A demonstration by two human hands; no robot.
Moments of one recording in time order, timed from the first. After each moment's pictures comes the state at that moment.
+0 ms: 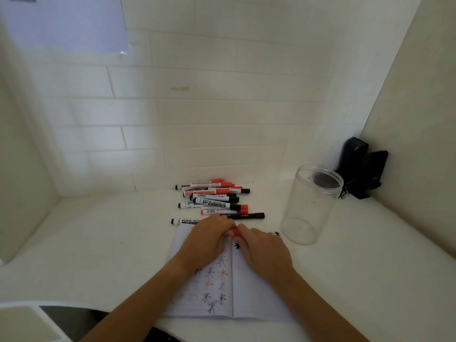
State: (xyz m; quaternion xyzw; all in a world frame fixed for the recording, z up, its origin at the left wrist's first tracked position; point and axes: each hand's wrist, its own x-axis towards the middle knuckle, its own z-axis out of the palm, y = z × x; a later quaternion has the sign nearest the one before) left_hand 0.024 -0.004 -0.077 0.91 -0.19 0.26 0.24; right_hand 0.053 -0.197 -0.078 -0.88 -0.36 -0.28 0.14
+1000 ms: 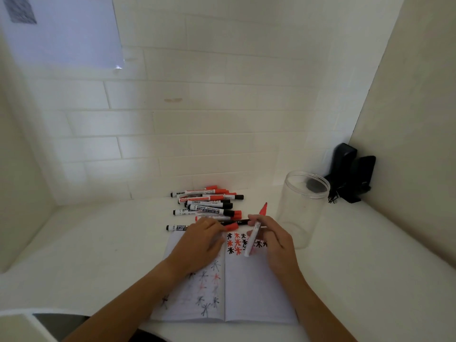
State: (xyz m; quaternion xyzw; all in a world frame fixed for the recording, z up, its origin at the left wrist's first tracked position) left_hand 0.020 0.003 -0.071 0.95 -0.15 0.21 0.19; right_hand 0.050 -0.227 -0.056 -0.74 -0.22 -0.10 0.63
